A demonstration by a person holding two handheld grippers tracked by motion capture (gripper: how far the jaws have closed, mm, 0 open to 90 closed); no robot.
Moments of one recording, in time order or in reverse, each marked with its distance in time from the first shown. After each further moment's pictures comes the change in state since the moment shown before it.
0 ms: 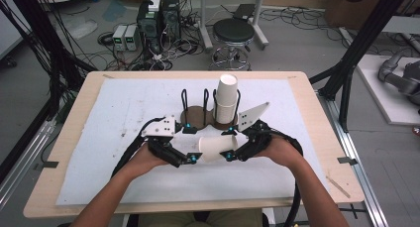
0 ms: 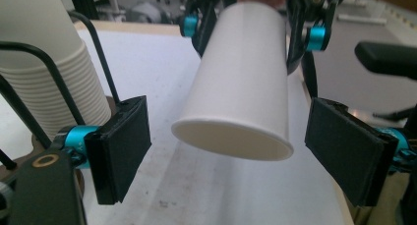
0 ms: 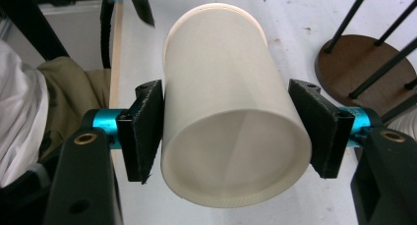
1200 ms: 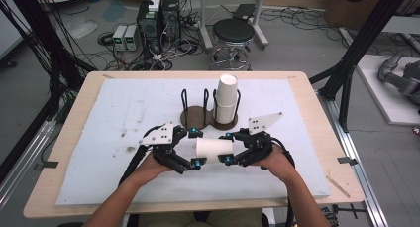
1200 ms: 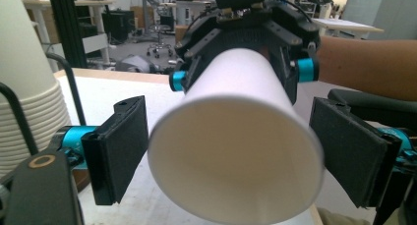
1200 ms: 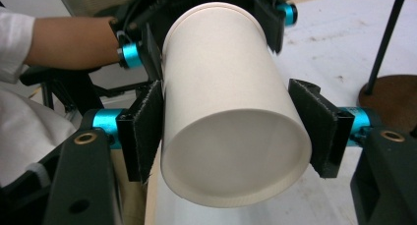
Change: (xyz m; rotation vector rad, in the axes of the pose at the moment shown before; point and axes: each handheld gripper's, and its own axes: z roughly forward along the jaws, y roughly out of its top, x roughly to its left) left arm -0.012 -0.017 0.016 -0.183 -0.073 -0.003; right arm 0.006 -0.034 0.013 -0.343 0.132 0.141
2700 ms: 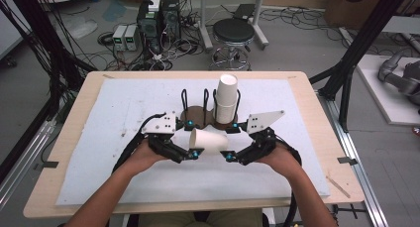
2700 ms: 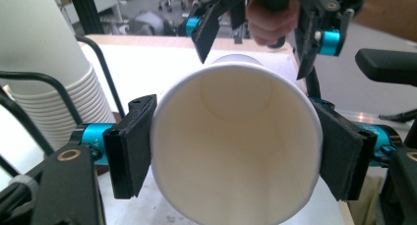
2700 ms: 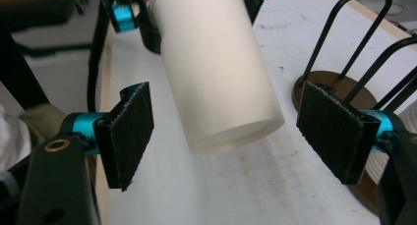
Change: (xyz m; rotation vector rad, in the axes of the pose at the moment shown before) left arm 0.012 0.042 -0.009 0.253 0.073 0.054; right arm 0.016 0.027 -0.009 0.151 -0.228 -0.147
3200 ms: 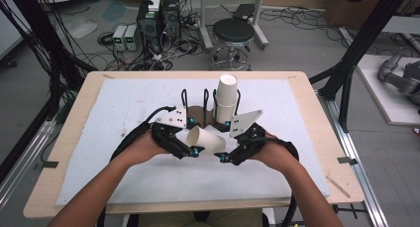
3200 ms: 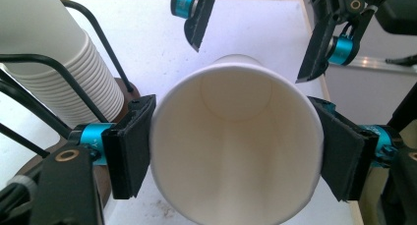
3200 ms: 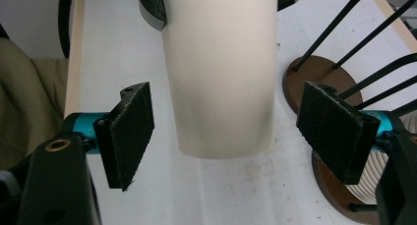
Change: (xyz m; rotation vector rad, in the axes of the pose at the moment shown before) left arm 0.005 0.026 0.008 0.235 -0.013 0.048; right arm 0.005 0.026 0.020 0.215 -0.047 -0.180
